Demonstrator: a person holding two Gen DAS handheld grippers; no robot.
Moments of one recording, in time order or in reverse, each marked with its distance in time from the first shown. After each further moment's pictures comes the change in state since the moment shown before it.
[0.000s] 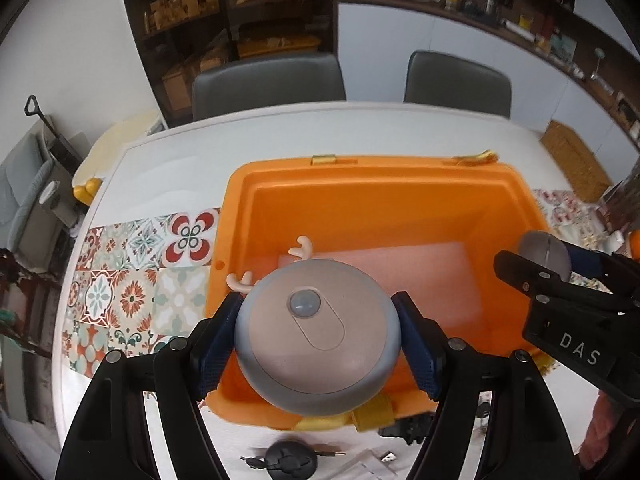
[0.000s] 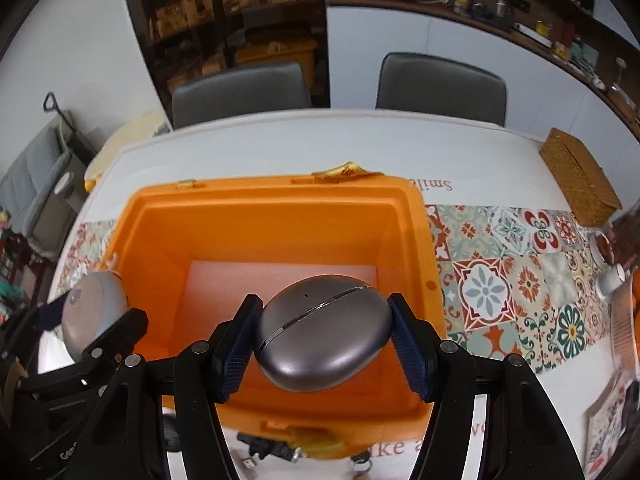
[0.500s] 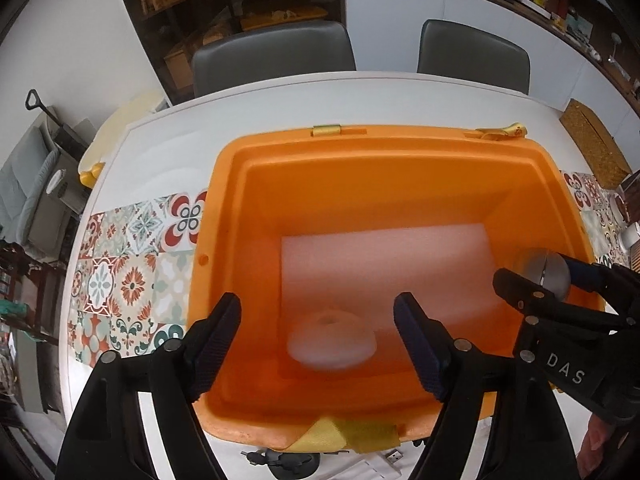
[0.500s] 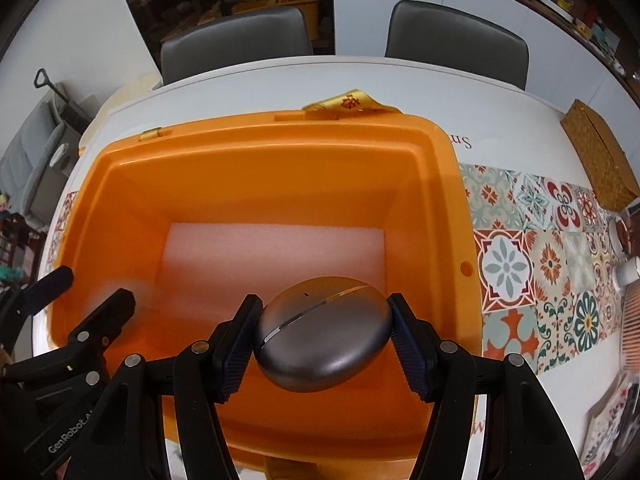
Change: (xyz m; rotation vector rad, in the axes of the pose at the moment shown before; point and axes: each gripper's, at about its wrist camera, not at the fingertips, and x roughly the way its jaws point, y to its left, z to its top) left arm 0.023 -0.007 0.006 0.005 0.095 0.053; right arm 0.044 -0.009 -0.005 -0.002 0.151 0.019
